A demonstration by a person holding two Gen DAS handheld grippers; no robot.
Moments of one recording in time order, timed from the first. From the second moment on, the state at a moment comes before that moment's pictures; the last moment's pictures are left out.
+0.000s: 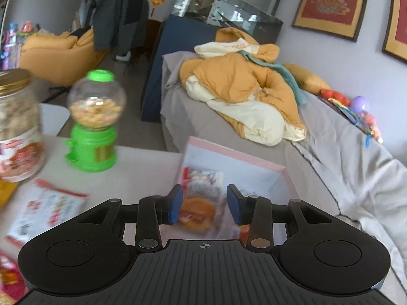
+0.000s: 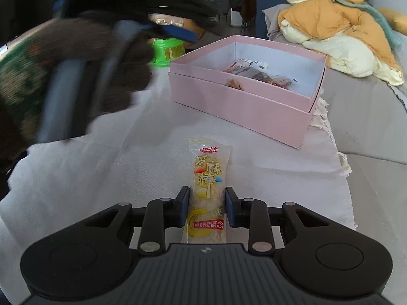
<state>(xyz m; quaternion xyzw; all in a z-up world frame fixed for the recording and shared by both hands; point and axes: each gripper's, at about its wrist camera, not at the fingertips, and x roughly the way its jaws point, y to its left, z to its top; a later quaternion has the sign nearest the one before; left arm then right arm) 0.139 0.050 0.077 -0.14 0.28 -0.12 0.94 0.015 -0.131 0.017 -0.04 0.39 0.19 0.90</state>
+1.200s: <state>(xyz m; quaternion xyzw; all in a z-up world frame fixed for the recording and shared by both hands) -0.016 0.271 0.022 -0.20 0.29 0.04 0.93 0.191 0.094 0.049 -0.03 0.39 0.25 0.88</state>
